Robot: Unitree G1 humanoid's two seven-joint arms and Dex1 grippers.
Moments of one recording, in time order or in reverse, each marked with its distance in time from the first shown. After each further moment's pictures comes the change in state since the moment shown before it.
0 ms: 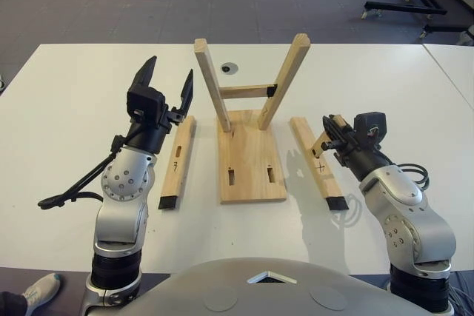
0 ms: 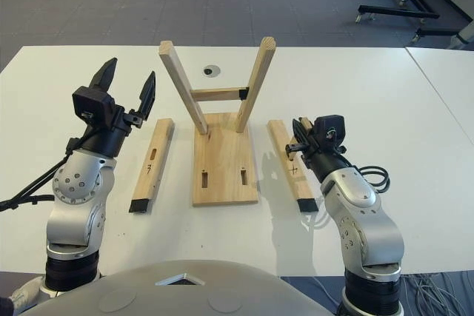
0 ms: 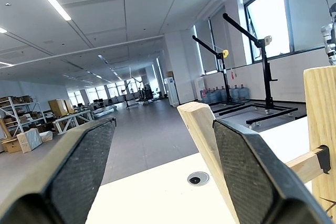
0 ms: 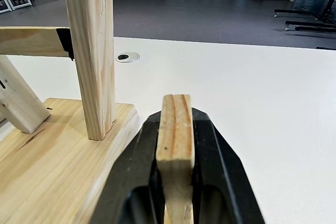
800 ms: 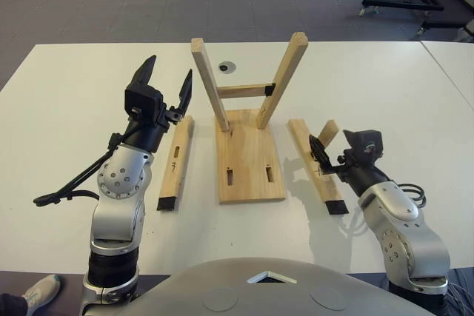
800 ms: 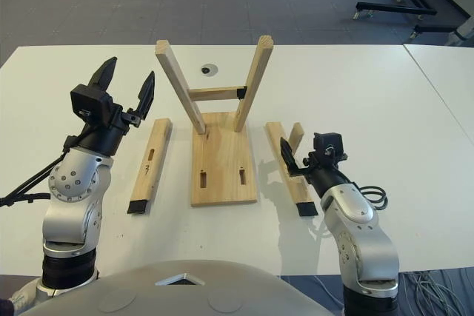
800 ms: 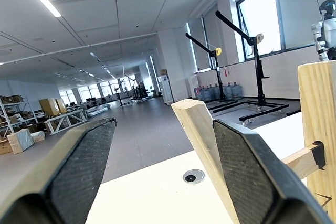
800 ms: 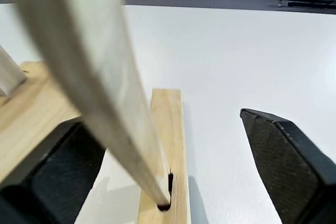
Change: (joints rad) left arm -0.012 0.016 0.023 0.005 -0.023 0.013 -0.030; right arm 0.099 0.028 -0.015 -0.011 -0.043 -0.123 0.051
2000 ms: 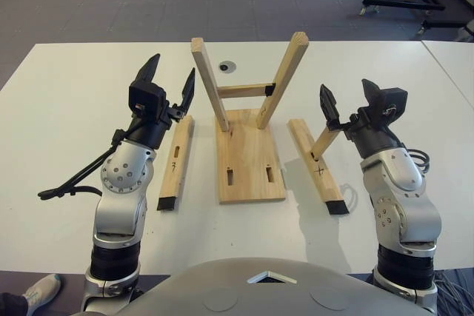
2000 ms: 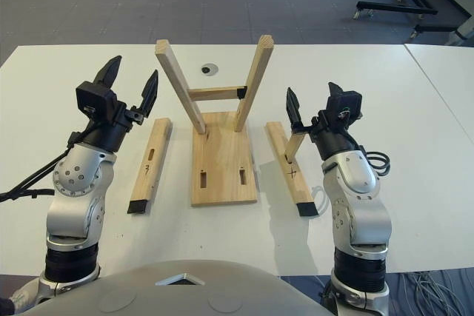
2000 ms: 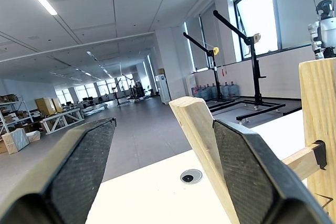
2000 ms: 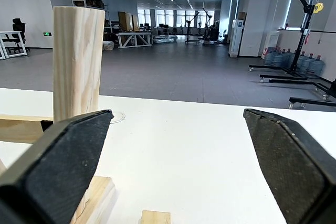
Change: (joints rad) left arm -0.031 -0.001 -0.005 0.047 -0.007 -0.014 -0.010; right arm -0.222 0.034 -0.013 0.117 -0.037 -0.172 -0.035
